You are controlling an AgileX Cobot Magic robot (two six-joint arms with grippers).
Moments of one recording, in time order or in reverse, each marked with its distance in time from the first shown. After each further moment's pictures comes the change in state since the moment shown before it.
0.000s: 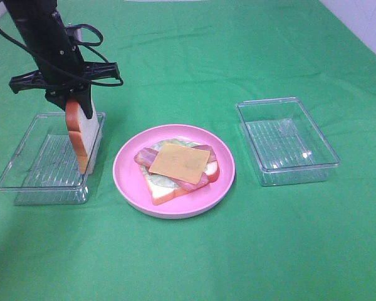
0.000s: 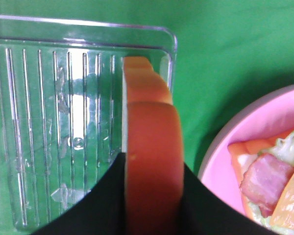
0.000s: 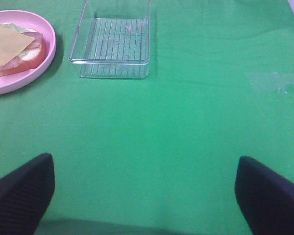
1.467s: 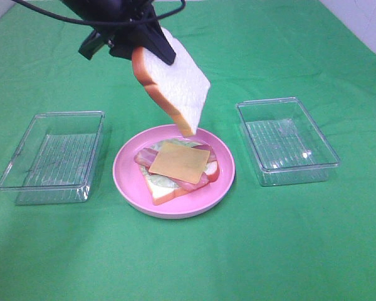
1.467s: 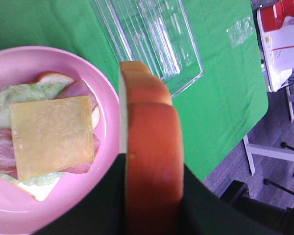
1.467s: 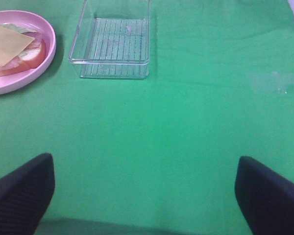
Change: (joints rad) left arm -0.087 -0.147 0.000 -0.643 -0.008 0.446; right arm 0.000 0.000 0.000 0.000 0.000 0.000
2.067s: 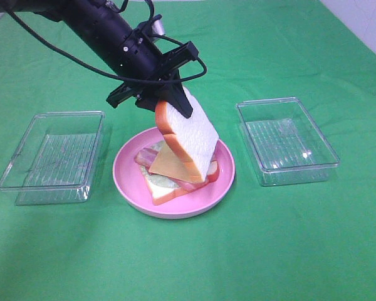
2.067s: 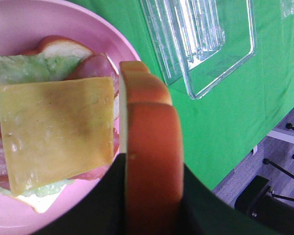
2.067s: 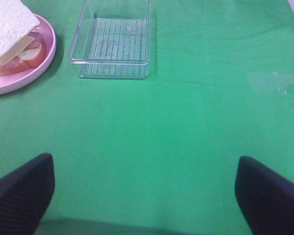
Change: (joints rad) left arm -0.050 0.160 0.000 0.019 -0.025 -0.033; right arm 0.000 0.000 0.000 0.000 0.000 0.000
